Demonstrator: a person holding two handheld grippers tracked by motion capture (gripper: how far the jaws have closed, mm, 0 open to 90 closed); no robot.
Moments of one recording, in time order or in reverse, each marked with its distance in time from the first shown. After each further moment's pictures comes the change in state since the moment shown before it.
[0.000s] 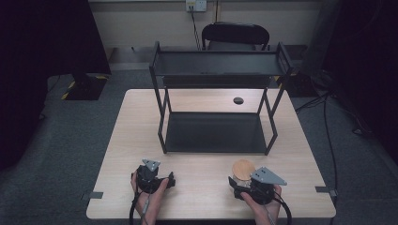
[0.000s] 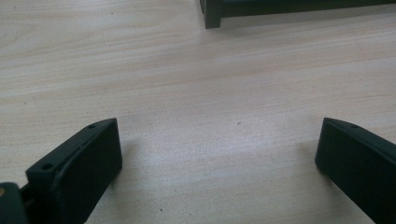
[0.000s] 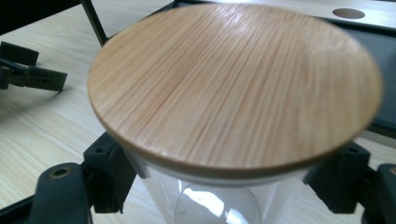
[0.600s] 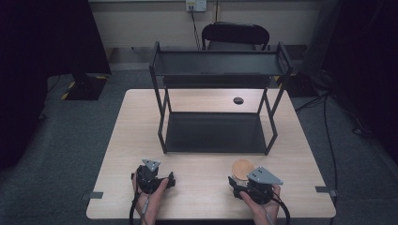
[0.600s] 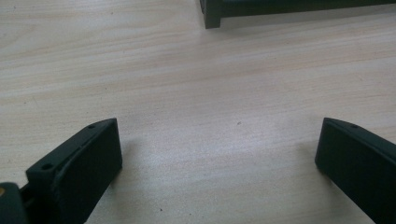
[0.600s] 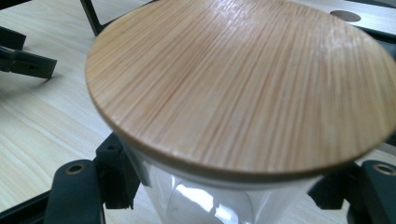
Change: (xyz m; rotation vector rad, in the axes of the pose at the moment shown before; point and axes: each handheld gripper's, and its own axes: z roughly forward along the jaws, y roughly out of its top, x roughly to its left) left arm 0.000 0.000 0.000 0.000 0.000 0.001; right arm 0.003 0.002 0.002 0.025 -0.031 -0.056
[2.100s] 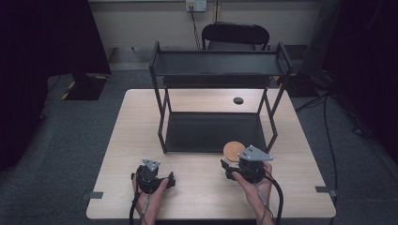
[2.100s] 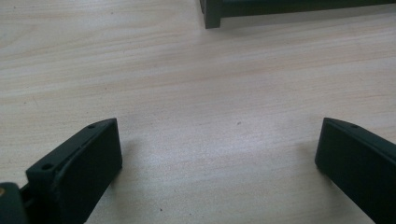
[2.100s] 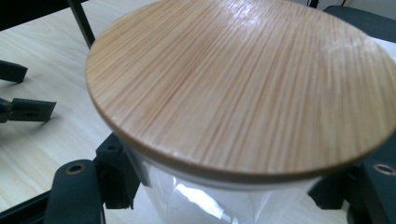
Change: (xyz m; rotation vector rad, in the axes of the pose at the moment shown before) left arm 0.000 0.000 0.000 0.000 0.000 0.000; right arm -0.004 0.058 0.025 0.011 0.030 -0.050
